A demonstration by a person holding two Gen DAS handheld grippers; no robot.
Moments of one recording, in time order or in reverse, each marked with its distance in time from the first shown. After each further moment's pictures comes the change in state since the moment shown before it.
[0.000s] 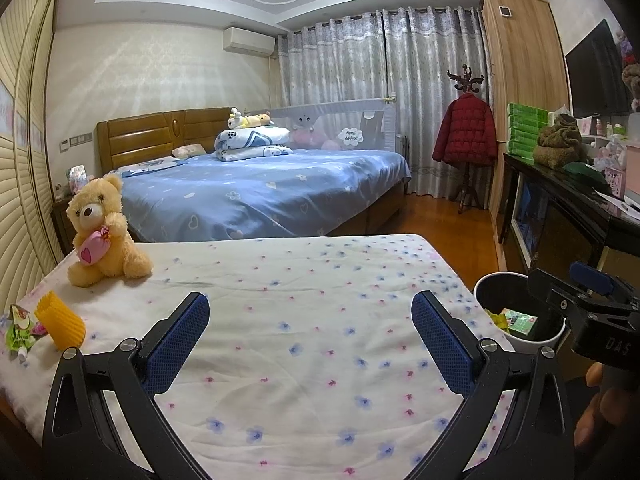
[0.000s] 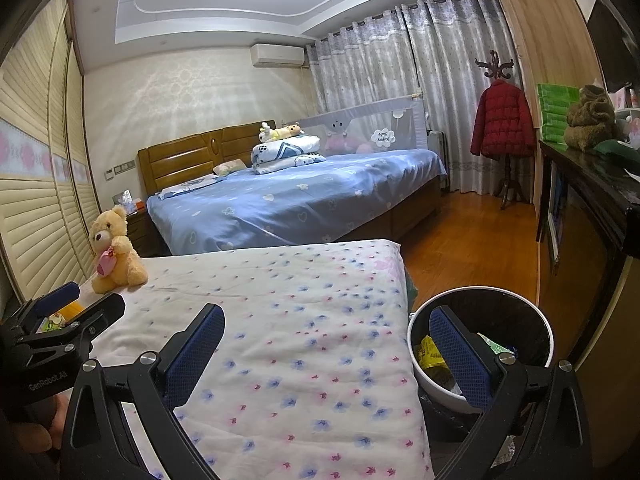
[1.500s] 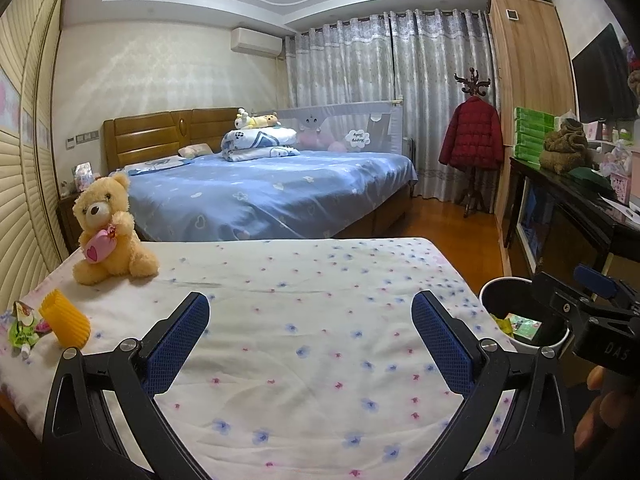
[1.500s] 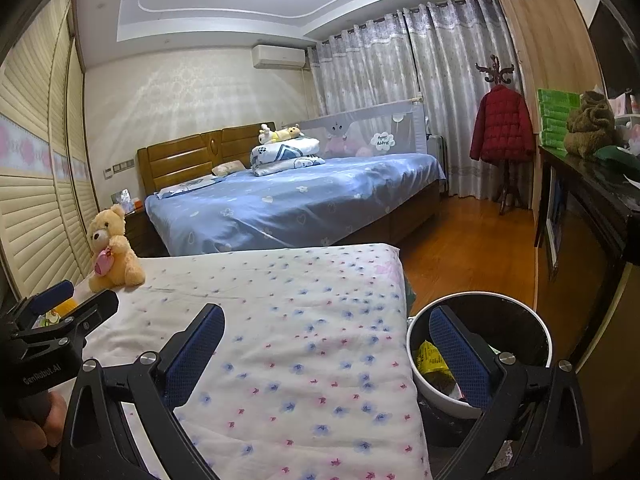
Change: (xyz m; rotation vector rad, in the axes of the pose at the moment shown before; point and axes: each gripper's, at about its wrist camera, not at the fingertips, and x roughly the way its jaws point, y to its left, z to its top) left arm 0.002 0.005 0.001 -0.013 -0.005 0.023; right arm 0.002 0.002 0.004 -0.006 -0.007 -0.004
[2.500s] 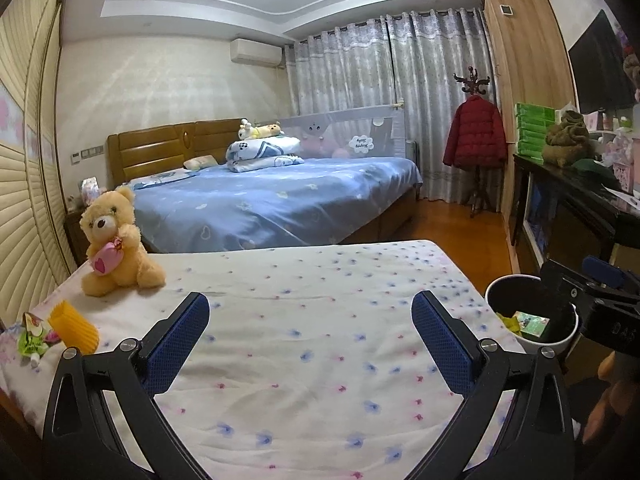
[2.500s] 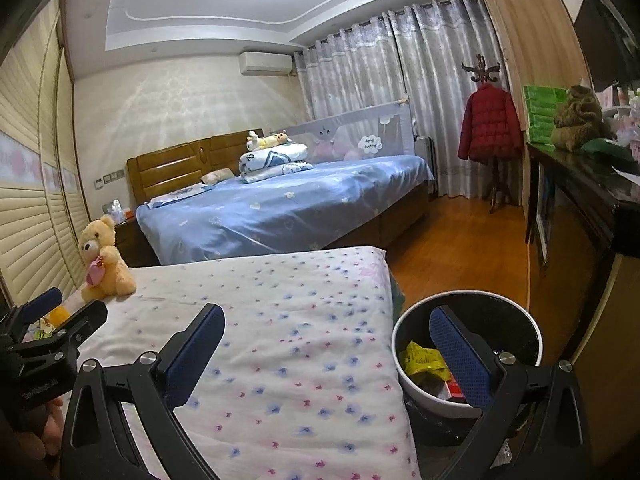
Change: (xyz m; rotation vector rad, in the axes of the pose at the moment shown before) left arm -0.002 -0.005 -0.001 0.033 -0.029 0.027; right arm -0.003 -0.008 0.001 0.026 -0.022 -0.030
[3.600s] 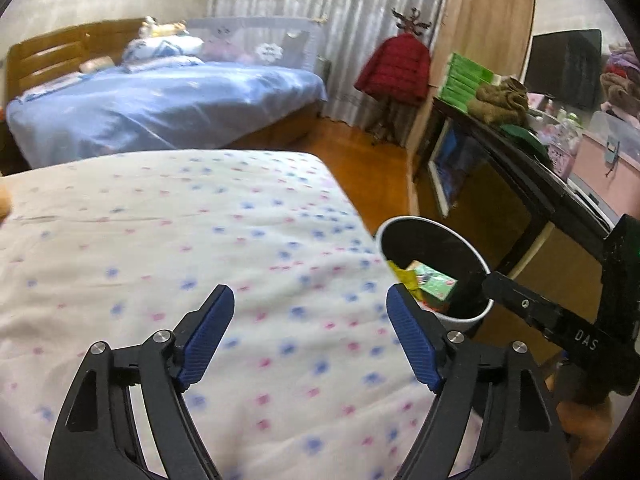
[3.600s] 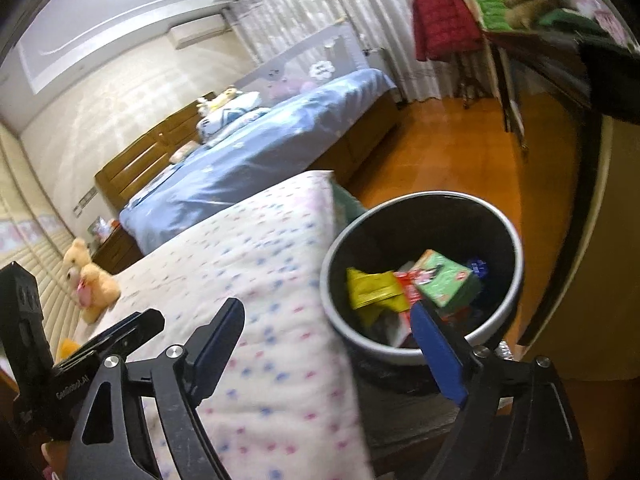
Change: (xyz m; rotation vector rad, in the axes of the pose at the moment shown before) left arm 0.082 -0.070 -0.012 -0.080 0.348 -0.408; right arm 0.030 -0.093 -0.025 0.283 0.266 0.007
